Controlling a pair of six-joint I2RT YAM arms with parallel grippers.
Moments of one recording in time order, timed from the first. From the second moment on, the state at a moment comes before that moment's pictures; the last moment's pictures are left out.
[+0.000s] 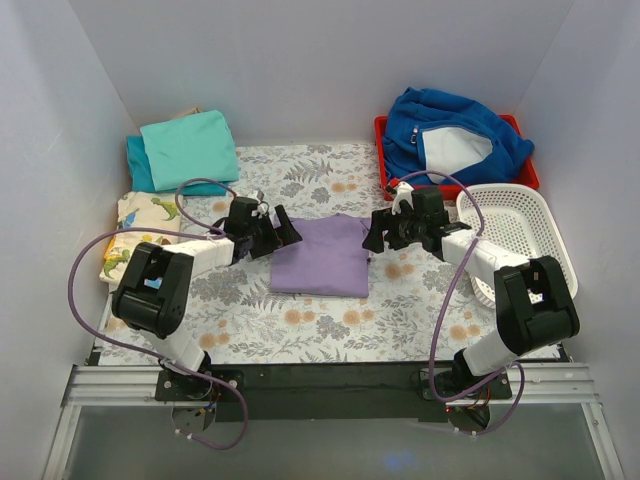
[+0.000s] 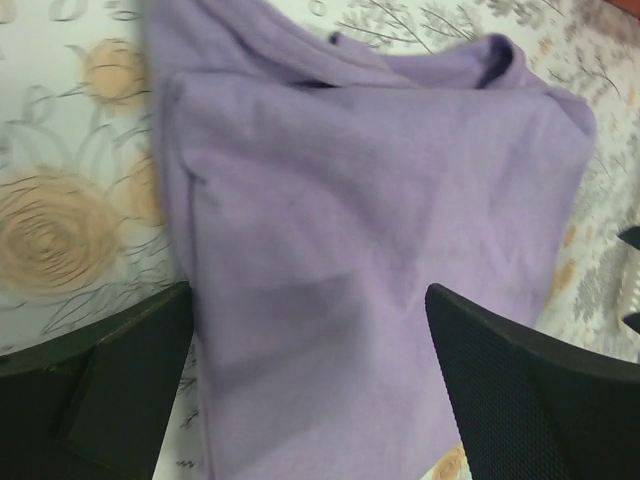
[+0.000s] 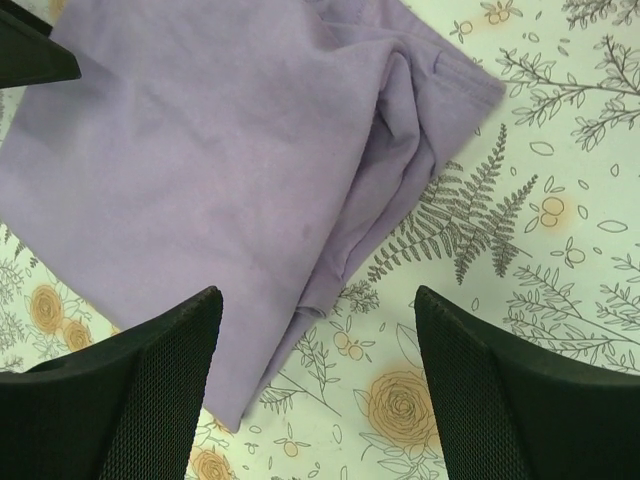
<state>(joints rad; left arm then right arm) -0.34 1.66 0.82 0.08 0.22 -0.67 0.34 1.52 0.86 -0.06 -0.45 0.14</state>
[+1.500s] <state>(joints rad) 0.09 2.38 2.27 -0.46 -0.03 0.08 0.34 1.59 0.82 -0.12 -0.45 0.10</state>
